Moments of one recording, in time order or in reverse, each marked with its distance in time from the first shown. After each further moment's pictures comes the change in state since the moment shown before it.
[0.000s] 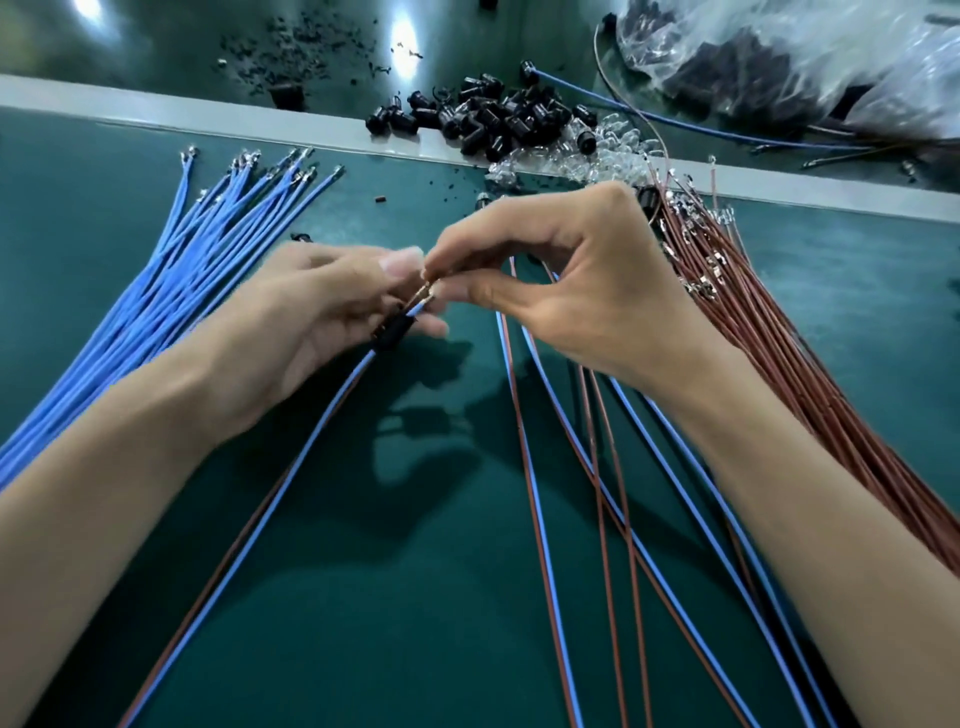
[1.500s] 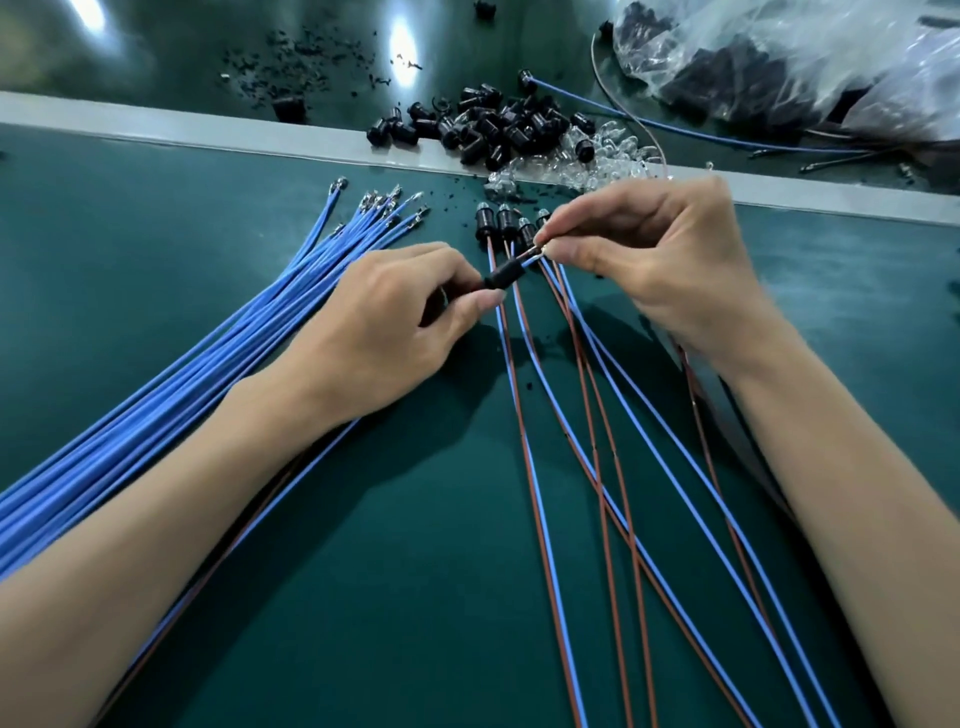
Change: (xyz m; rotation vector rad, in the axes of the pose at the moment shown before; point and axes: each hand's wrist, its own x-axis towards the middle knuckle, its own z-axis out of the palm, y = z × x) left_hand 0.034 -0.023 0.019 0.977 0.093 0.544; right_hand -0.011 0.032 -0.036 0.144 0.204 0.242
